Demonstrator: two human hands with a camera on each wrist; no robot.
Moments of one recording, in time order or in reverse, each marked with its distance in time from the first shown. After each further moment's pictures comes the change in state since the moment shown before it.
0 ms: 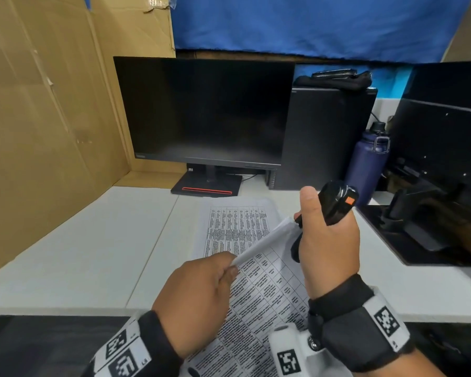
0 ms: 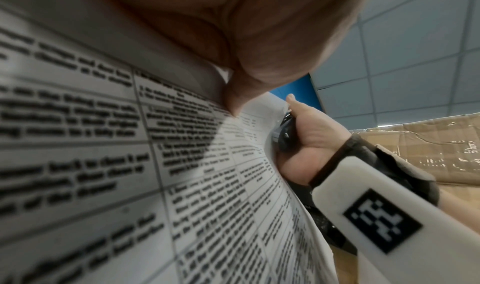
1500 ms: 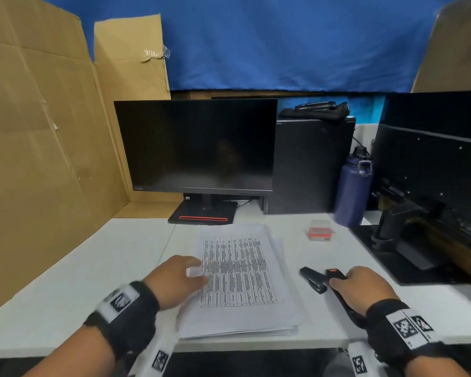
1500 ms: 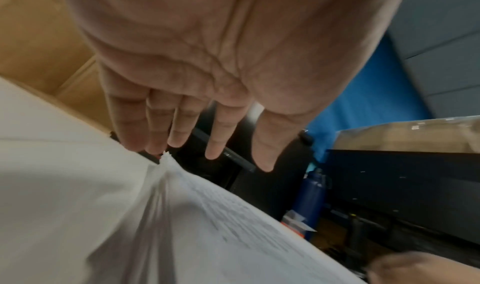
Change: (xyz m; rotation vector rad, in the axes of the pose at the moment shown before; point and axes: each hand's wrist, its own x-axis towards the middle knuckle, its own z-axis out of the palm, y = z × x) left_hand 0.079 -0.064 -0.022 0.094 -0.324 -0.281; right_hand 0.089 0.108 -0.101 -1.134 -0.379 0.333
